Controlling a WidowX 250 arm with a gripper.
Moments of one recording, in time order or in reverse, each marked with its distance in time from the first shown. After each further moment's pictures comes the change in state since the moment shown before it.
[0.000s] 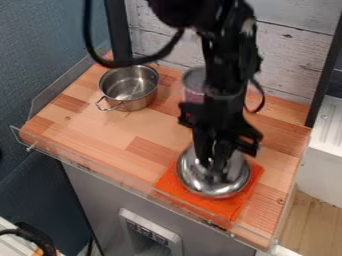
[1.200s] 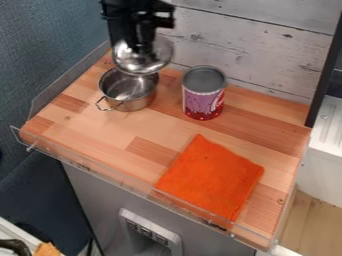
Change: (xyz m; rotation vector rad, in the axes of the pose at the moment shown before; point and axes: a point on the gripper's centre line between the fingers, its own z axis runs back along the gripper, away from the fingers) arm 0.074 0.150 0.090 0.081 -0.216 0.312
